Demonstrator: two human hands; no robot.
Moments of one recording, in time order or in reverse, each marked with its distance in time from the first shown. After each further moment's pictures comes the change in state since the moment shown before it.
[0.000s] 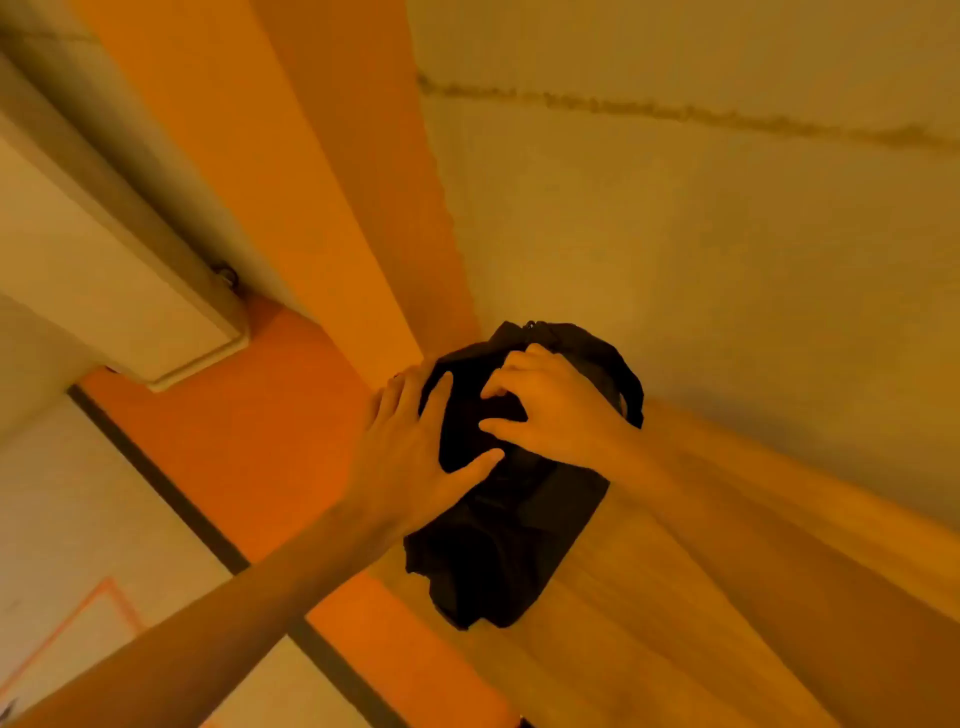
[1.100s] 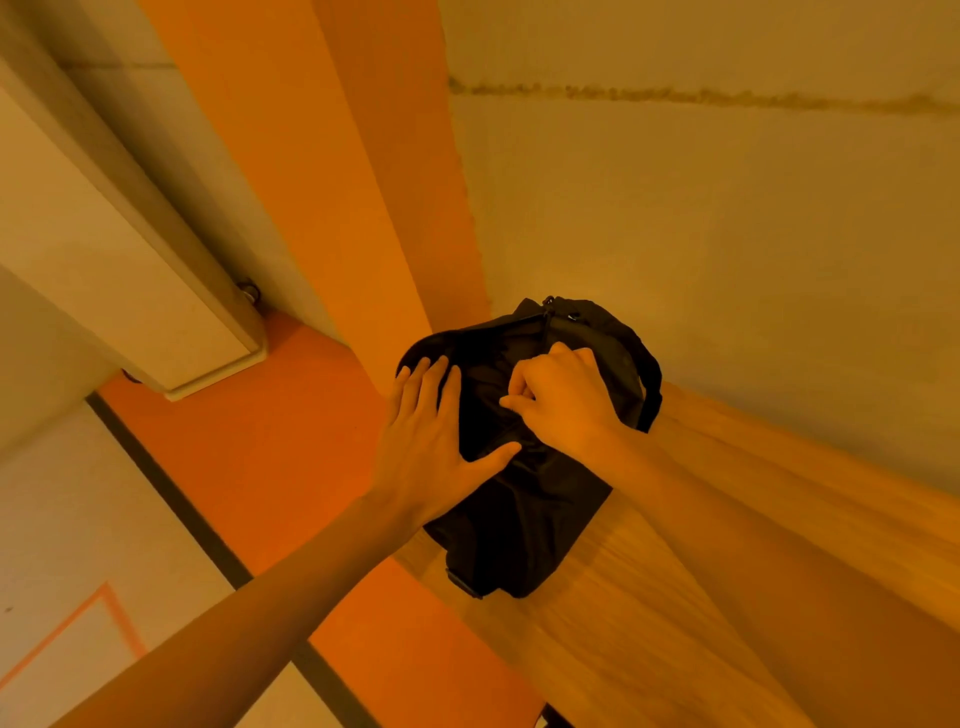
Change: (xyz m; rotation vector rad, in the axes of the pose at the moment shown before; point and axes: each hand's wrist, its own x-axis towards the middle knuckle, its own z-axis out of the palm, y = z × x) left_hand -0.026 -0.009 0.054 0.043 0.136 -0.011; right_hand -0.014 -0.023 0.037 -0.216 0.087 0.276
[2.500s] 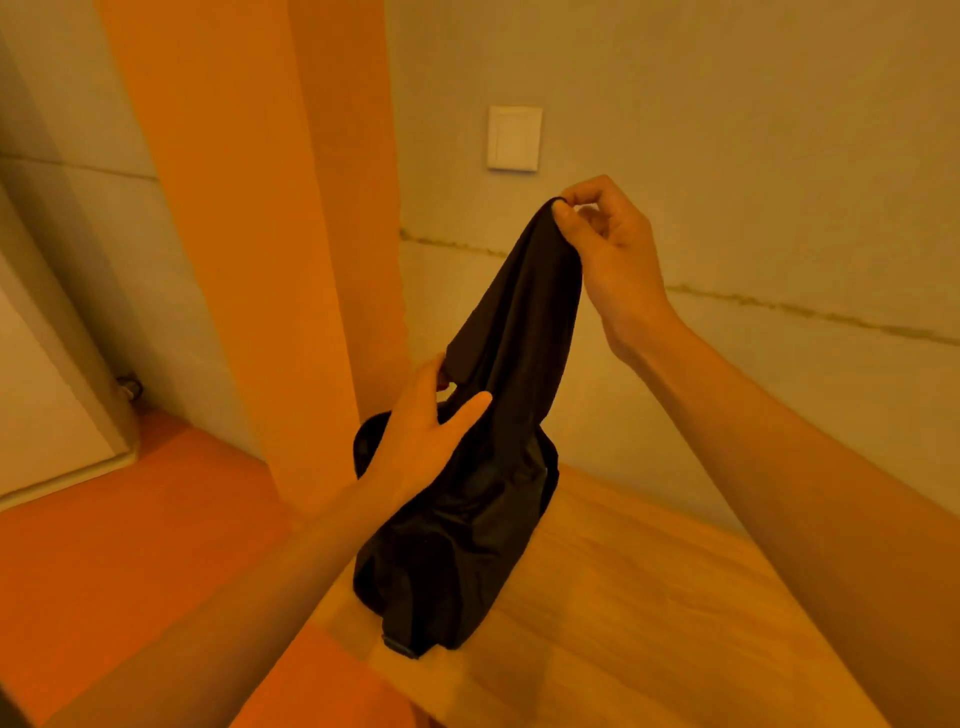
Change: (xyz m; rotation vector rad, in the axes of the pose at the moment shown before) left_hand 0.028 0.047 -0.092 -1.059 0.118 0.054; right_hand -0.041 -0.050 -0.231 0.727 0.669 -0.107
